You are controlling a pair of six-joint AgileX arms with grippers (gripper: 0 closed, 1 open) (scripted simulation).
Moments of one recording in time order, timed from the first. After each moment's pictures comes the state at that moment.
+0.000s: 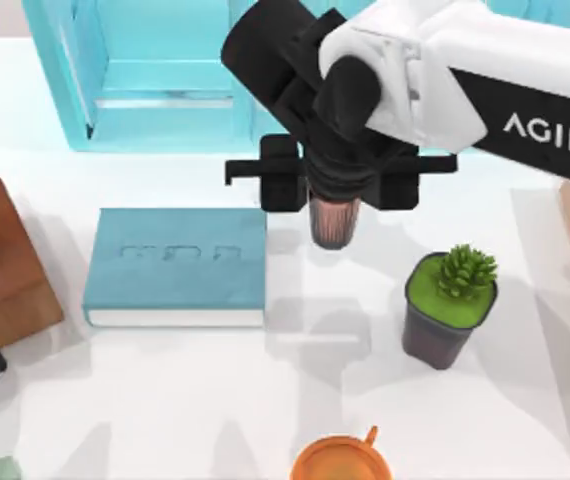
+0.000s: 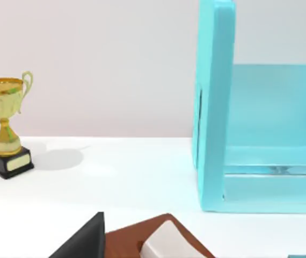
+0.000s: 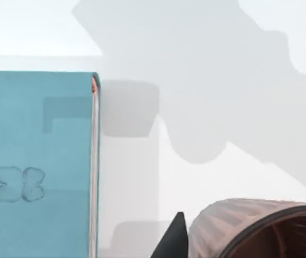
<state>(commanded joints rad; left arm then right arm) 0.00 0.00 0.00 0.00 0.00 0.00 0.78 2.02 1.72 -0.94 0.35 0.73</state>
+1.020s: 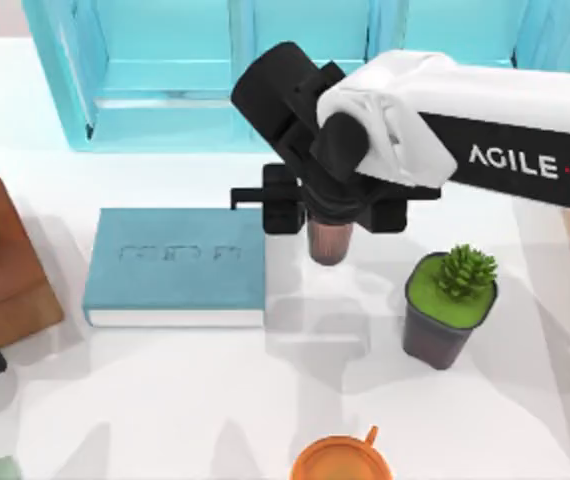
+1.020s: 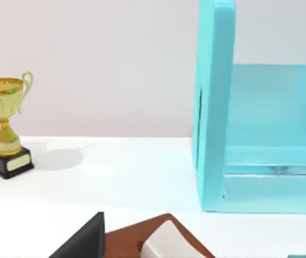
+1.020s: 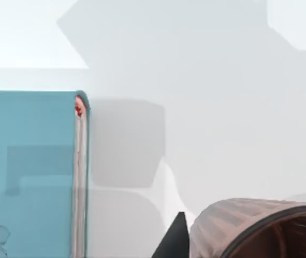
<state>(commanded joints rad) 0.00 0.00 0.00 0.00 0.00 0.00 0.75 2.09 1.62 -0.74 0.34 0.70</state>
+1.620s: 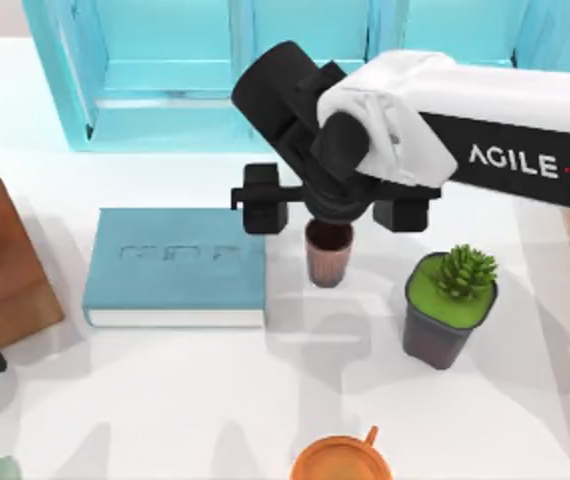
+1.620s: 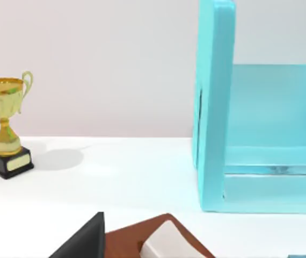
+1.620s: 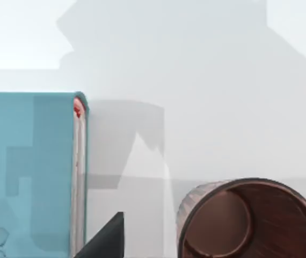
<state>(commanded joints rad) 0.00 0.00 0.00 0.00 0.00 0.00 0.75 2.09 1.62 -0.74 0.34 0.70</state>
